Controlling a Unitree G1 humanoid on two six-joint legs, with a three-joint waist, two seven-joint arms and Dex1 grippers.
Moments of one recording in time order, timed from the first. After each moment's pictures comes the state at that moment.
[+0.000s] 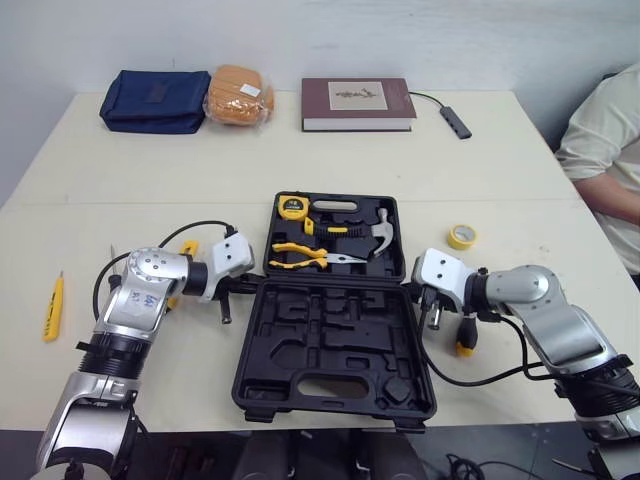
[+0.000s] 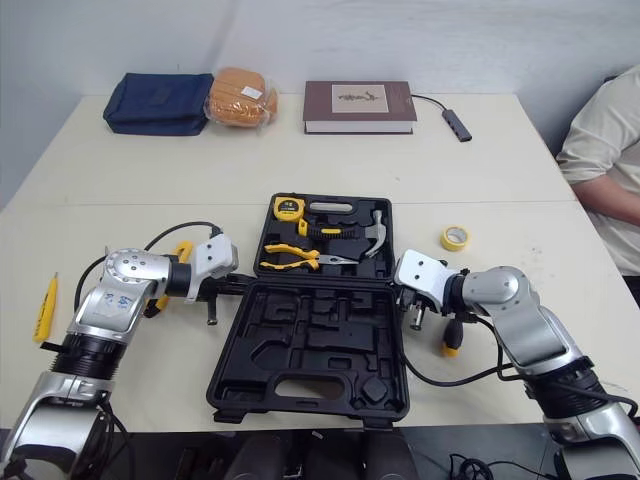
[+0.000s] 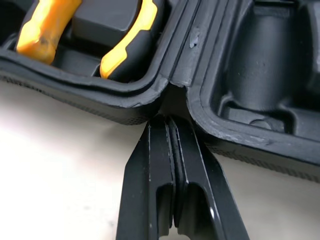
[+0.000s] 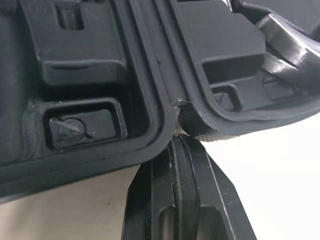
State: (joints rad) left arm -0.52 0.61 -0.10 0.19 -0.01 0.30 -1.16; right arm -0.42 -0.77 0.23 -0.11 0.06 0.38 1.01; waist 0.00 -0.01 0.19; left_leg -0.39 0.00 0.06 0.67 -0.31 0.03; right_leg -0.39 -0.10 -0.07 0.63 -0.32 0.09
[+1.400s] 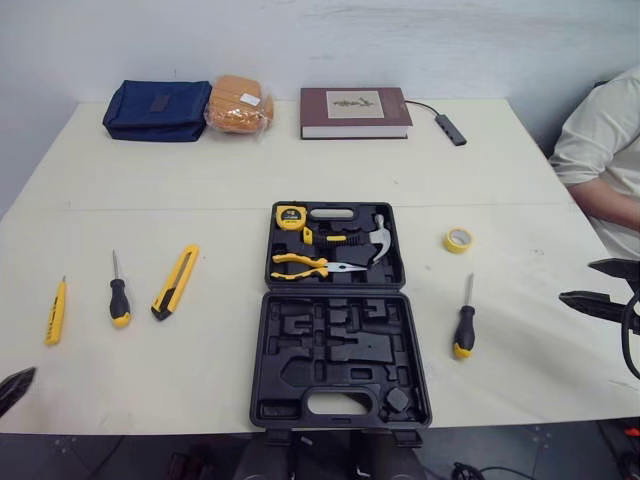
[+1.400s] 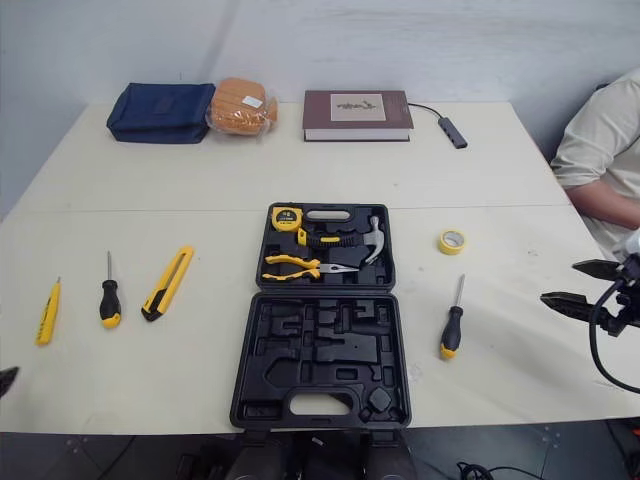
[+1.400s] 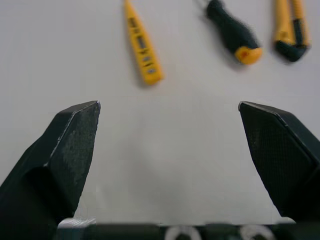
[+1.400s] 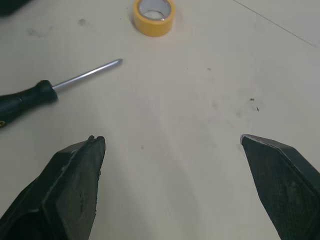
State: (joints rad) left arm 0.56 0.71 1.13 0.01 -0.51 0.55 -0.89; right arm -0.08 -1.16 -0.48 0.30 0.35 0.38 1.25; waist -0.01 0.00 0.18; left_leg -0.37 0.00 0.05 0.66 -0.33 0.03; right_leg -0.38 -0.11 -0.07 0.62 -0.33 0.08
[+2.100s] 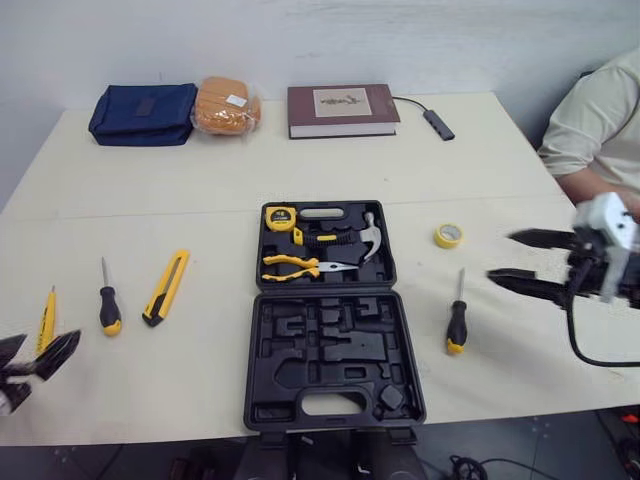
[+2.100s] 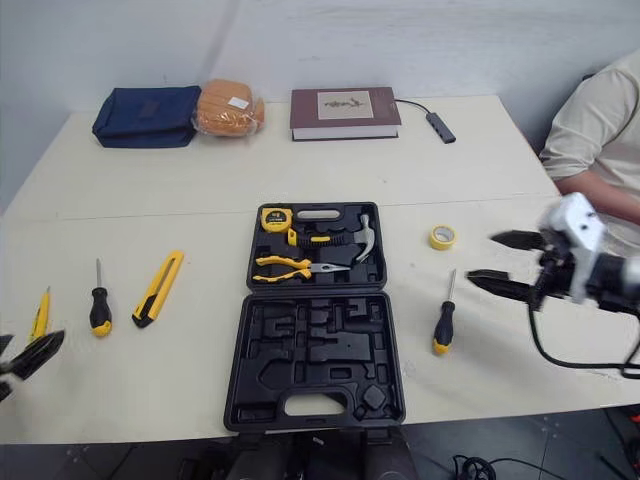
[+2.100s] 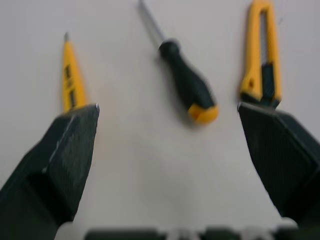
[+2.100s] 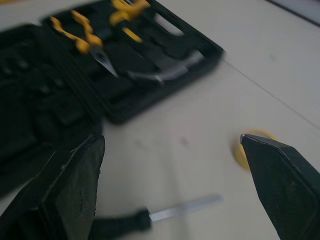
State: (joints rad) left arm 0.29 0.62 0.96 -0.49 -0.66 1.06 -0.37; right arm -0.31 -1.00 -0.28 -0.21 0.59 0.62 1.16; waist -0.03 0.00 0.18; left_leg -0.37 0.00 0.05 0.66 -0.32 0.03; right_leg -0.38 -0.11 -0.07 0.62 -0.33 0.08
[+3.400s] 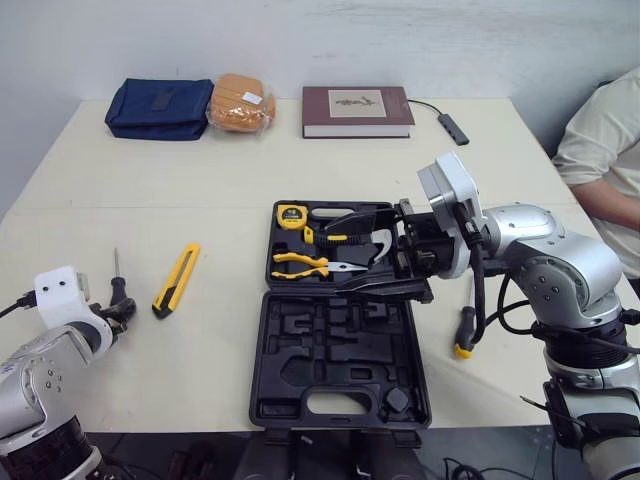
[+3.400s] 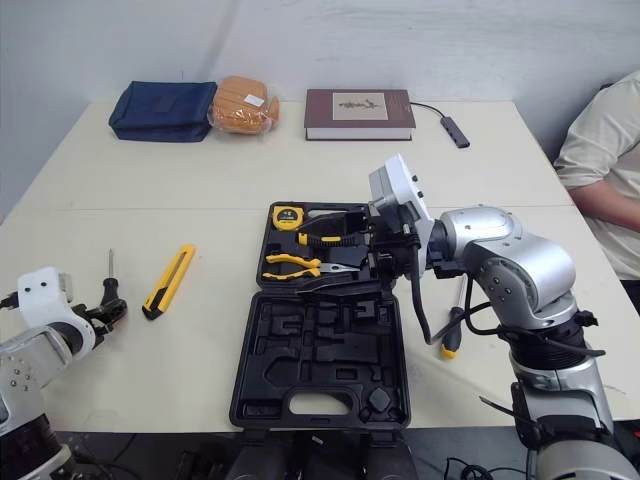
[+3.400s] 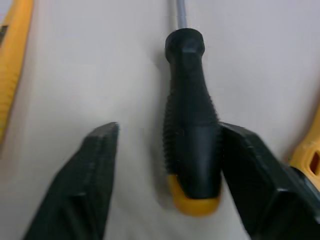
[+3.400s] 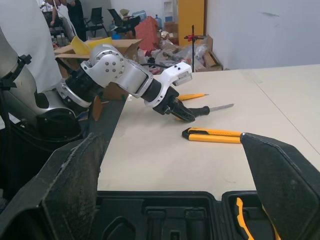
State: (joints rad) left arm -0.19 0.45 0.70 -0.38 -0.37 1.36 0.02; right arm -0.73 -0.62 0.08 -0.30 0.77 0.74 1.16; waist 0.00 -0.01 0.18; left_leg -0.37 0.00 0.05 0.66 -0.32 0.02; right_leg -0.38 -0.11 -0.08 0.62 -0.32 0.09
